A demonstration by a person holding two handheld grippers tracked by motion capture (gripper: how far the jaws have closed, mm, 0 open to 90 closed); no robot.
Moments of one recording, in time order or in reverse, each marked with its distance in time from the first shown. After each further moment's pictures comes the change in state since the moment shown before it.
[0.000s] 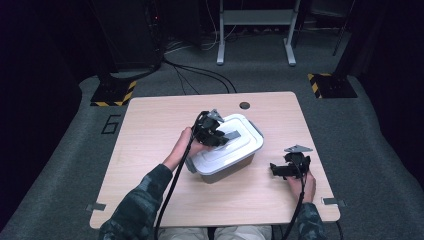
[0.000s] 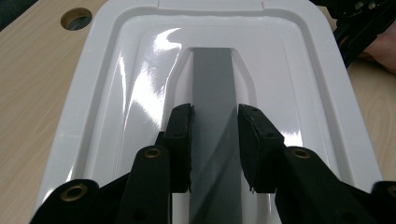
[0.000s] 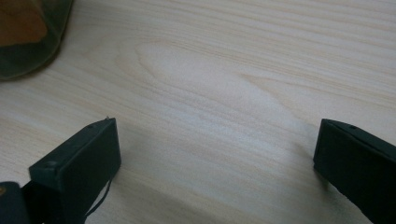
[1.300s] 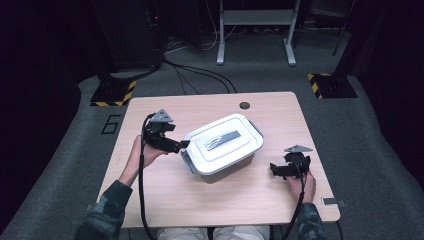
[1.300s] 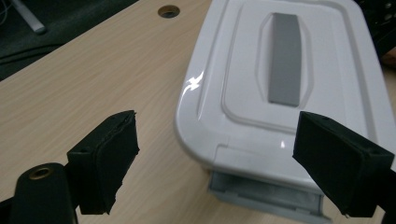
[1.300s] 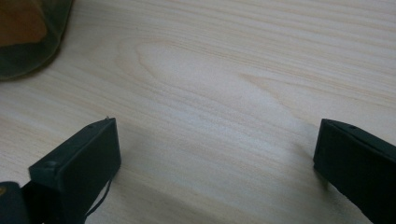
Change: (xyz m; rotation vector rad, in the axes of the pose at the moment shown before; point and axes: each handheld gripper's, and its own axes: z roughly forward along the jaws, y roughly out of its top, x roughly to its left) left arm 0.028 -0.088 -0.110 -0.124 0.169 -0.141; right arm 0.000 0.000 0.000 0.000 0.000 0.000
